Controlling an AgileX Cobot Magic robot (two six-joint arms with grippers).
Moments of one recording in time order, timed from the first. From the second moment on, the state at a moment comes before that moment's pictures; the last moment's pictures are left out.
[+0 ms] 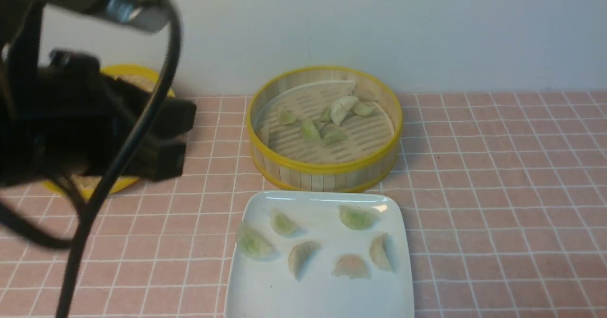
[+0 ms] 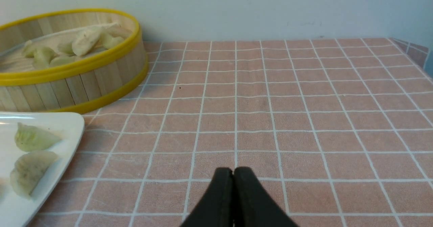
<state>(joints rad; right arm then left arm) 0.01 -0.02 0.02 0.08 0.40 0.01 -0.49 0.89 -0.89 -0.23 0.55 0.08</state>
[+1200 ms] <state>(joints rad) 0.01 -0.02 0.02 0.08 0.40 0.00 -0.39 0.34 -0.49 -0.10 0.39 0.07</state>
